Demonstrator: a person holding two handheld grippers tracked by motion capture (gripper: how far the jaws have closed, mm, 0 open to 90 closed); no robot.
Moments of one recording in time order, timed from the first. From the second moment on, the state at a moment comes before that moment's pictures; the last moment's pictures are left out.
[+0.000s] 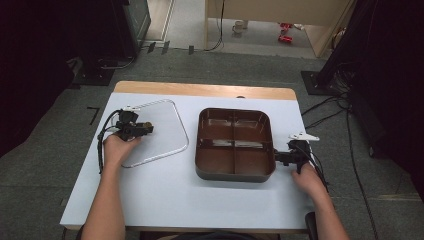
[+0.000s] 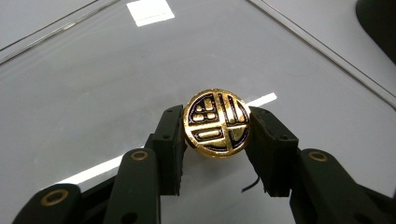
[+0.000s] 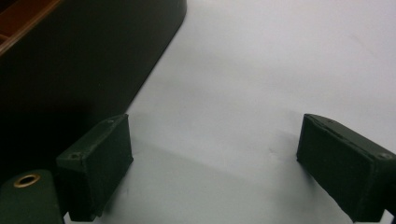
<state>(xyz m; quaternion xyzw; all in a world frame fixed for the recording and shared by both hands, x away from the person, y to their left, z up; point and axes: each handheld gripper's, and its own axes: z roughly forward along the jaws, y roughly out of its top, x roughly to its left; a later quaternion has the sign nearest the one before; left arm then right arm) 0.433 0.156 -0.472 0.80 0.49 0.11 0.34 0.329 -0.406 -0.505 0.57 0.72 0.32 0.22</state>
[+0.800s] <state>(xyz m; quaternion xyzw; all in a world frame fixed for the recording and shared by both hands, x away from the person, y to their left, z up) 0.424 0.151 -0.433 0.78 0.48 0.13 0.37 0.329 -0.406 -0.505 0.57 0.72 0.32 0.23</state>
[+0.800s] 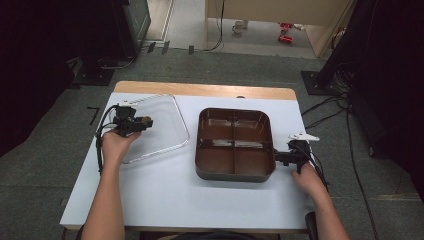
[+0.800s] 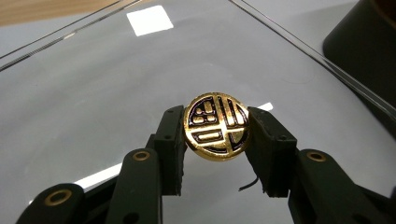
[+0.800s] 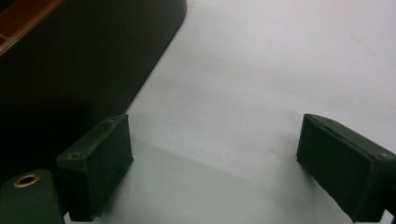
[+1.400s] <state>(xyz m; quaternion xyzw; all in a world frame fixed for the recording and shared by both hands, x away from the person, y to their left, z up) 0.404 0.107 -0.372 0.78 0.43 0.13 0.43 0.329 -0.406 -0.505 0.57 0.72 0.32 0.22</state>
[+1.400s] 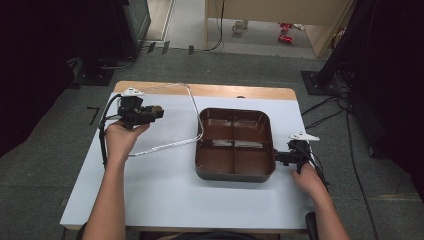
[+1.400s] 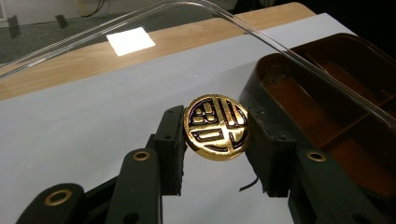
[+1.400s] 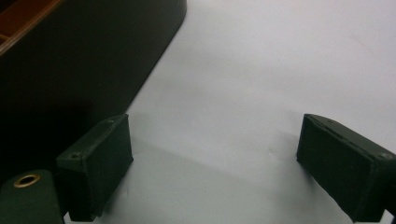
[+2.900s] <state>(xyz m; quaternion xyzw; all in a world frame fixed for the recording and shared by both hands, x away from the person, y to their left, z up) 0.386 -0.067 -0.406 0.85 0.32 0.05 0.42 0.329 -0.406 -0.505 0.57 0.72 0.32 0.22</state>
